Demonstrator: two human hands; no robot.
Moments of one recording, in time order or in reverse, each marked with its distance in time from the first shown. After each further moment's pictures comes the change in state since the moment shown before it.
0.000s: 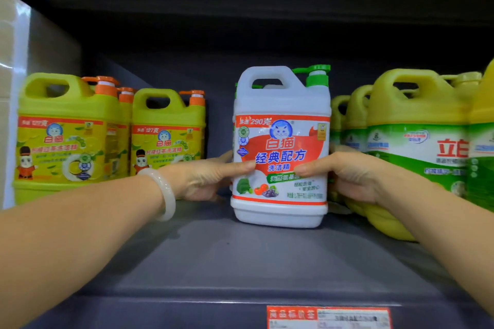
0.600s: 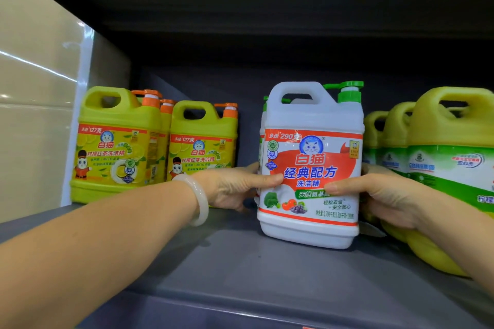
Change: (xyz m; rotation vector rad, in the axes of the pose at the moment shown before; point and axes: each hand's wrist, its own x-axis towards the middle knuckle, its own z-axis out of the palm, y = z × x) left_hand -0.007 0.007 -0.007 0.024 -0.005 -0.050; right_hand -0.001 -0.001 0.003 -0.030 -0.014 -0.005
